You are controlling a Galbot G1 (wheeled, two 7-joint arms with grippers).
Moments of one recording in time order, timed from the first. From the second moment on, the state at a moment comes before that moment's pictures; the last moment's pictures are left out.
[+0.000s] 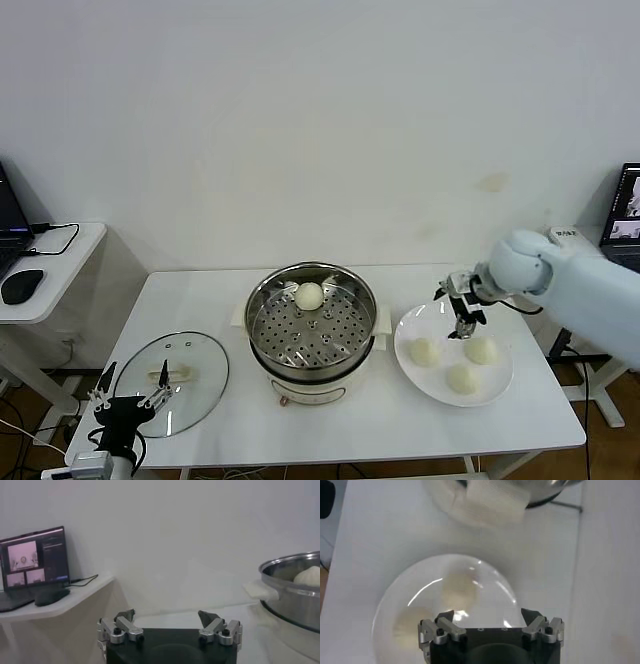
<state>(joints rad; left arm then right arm) 1.75 -1.22 -0.70 -2.13 -0.22 0.06 -0.23 0.14 0.62 -0.97 1.48 -0.04 -0.31 -1.00</state>
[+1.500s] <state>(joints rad) 1.75 -1.22 -0.71 -2.14 -0.22 0.06 -0.23 0.01 0.72 -0.85 1.36 -0.11 -0.33 -0.99</state>
